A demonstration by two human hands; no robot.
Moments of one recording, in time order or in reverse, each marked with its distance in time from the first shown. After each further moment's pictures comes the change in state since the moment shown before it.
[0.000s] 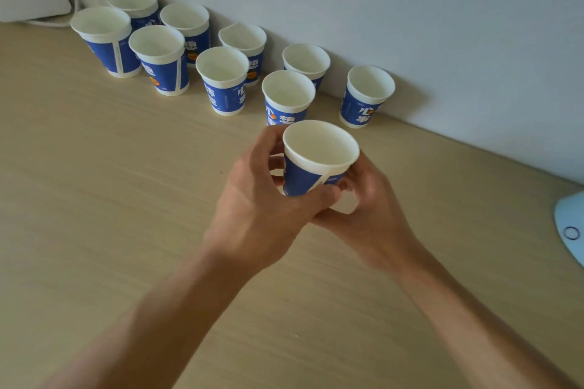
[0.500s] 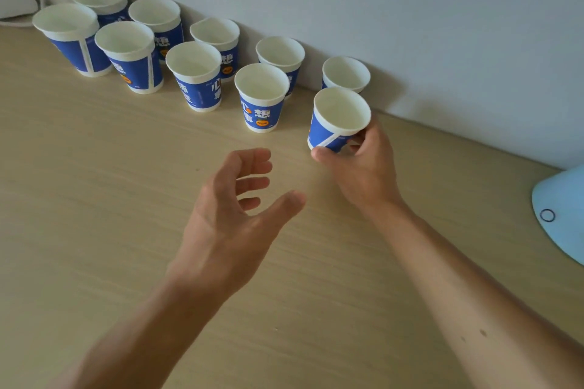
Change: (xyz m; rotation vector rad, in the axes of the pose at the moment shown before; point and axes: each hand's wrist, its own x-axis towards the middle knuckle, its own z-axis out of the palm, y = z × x) left_hand -0.023 -0.011 0.007 -0.021 0.061 -0.132; right_hand 0.045 0.040 -0.023 -0.082 0.389 0.159
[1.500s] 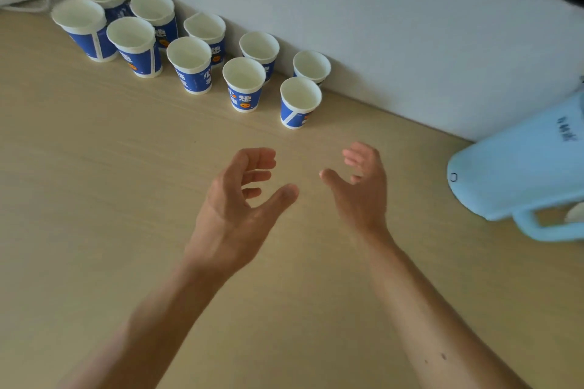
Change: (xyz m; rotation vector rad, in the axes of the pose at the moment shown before) left_hand -0.071 0.064 0.000 0.006 -0.082 -0.044; right_hand -0.100 -0.047 -0.073 -0.066 0.106 0.269
